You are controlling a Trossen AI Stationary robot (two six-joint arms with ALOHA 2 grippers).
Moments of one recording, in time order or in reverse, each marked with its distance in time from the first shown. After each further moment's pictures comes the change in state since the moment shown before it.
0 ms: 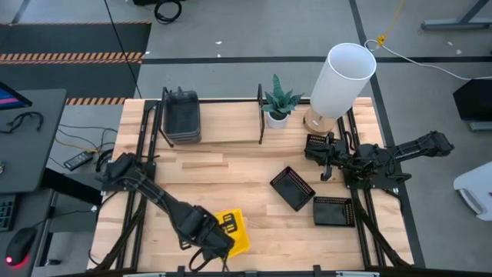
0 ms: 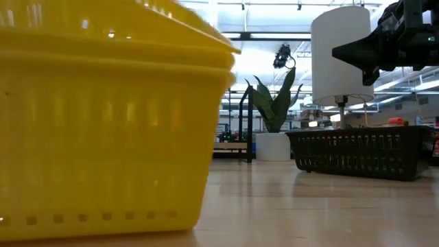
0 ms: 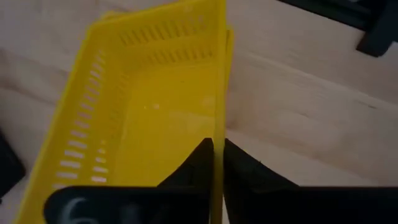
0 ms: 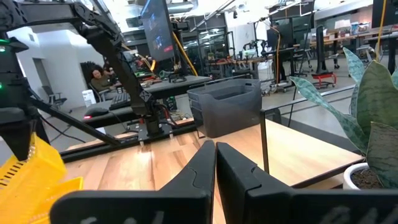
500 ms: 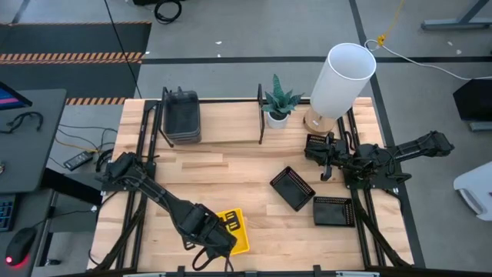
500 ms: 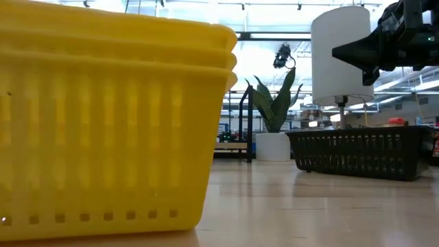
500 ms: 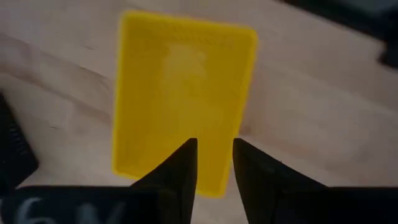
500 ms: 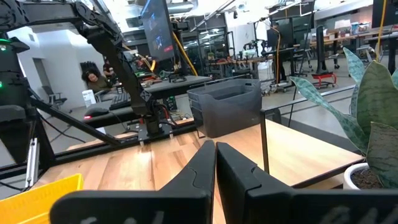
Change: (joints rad) left arm 0.009 0.000 0.000 0.046 -0.026 -0.039; right arm 0.000 0.000 0.000 0.000 0.000 0.000
